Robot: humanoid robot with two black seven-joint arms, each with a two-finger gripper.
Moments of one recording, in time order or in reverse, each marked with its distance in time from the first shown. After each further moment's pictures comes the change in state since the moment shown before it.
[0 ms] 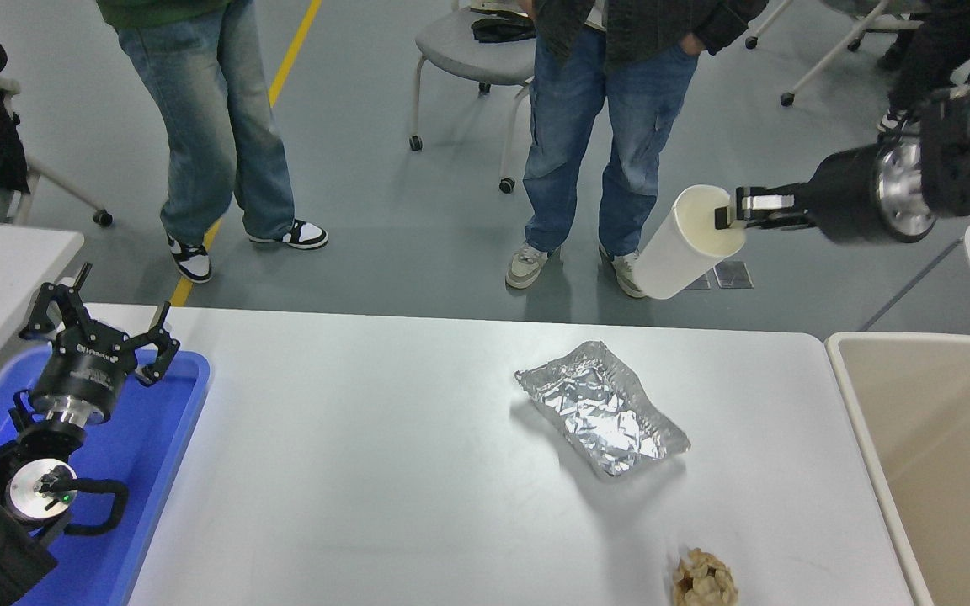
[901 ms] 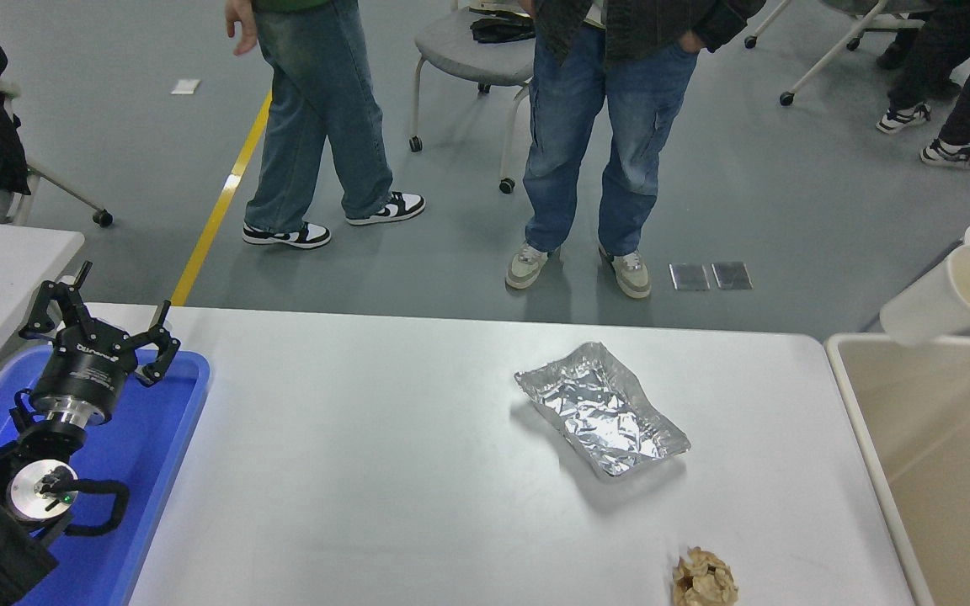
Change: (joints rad) left arm 0.000 0.000 0.000 0.000 0.000 0.001 0.000; right arm -0.355 -0.139 -0.016 -0.565 -0.298 0.008 0.440
